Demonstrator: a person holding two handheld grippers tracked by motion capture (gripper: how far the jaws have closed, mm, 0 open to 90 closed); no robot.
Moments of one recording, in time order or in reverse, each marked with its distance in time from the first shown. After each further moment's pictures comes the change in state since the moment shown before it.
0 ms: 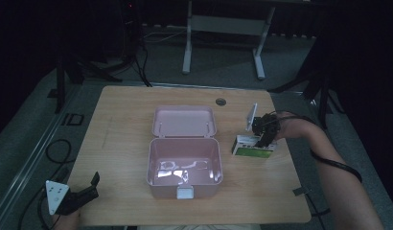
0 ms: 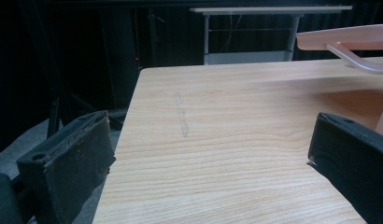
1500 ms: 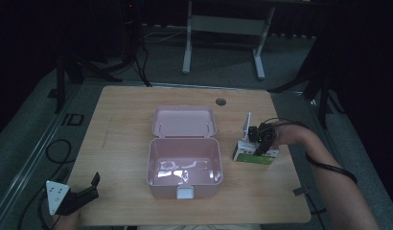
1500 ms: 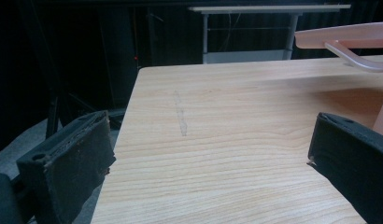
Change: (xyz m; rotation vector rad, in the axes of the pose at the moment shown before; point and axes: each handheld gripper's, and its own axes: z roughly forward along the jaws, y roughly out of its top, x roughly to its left) left arm 0.000 0.000 0.000 0.003 -0.002 0.003; right arm 0.015 0.004 0.024 0.069 0.110 -0.013
